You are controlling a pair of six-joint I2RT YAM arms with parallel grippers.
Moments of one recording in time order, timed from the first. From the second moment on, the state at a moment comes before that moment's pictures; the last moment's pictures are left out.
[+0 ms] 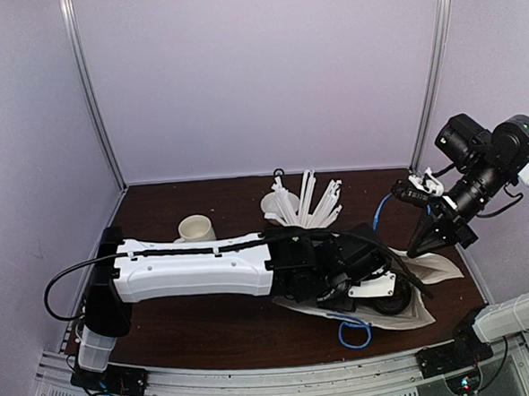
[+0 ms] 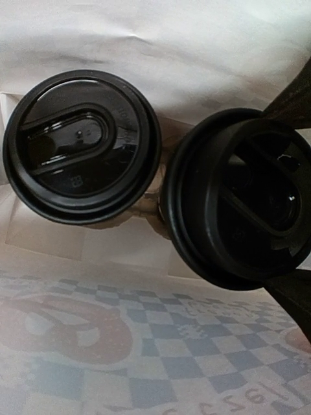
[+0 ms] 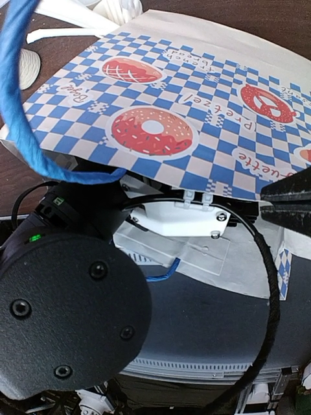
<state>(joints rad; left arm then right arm) -1.44 2.20 2.07 -0.79 -0.46 0.65 0.49 1.15 1.50 -1.64 -0.70 -0.80</state>
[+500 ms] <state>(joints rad) -1.44 2.13 2.02 -0.79 -0.47 0.65 0.48 1.18 1.57 -1.64 -0.70 -0.80</state>
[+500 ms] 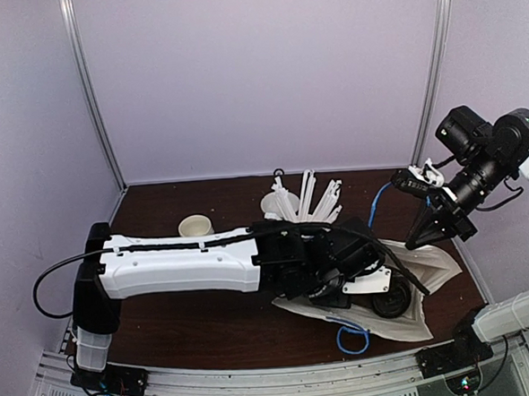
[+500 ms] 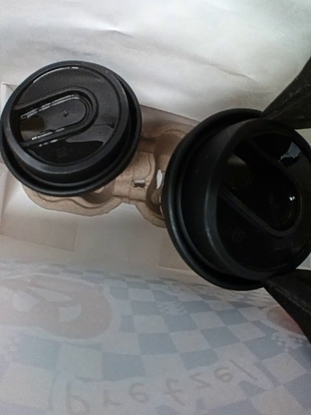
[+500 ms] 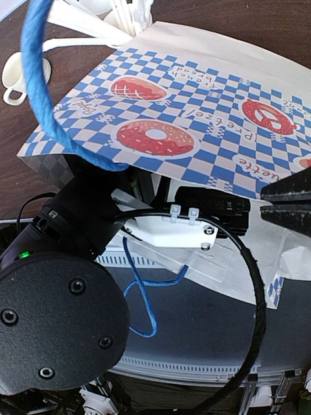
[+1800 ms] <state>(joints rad) -1.35 2.28 2.21 -0.85 -0.28 0.63 0.42 1.20 1.70 -1.65 -0.63 -0.83</state>
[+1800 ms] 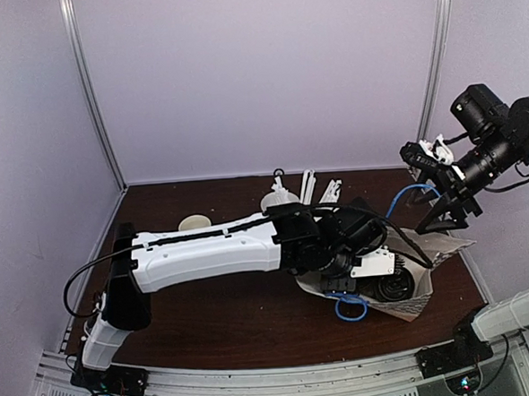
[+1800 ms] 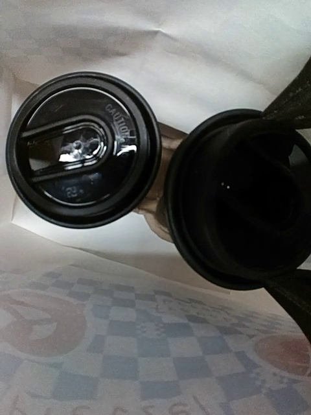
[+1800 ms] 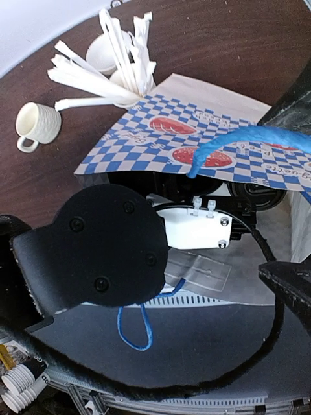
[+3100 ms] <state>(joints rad) -1.27 2.41 2.52 -1.10 -0.02 0.48 -0.15 1.73 1.40 -1.19 -0.56 -0.62</state>
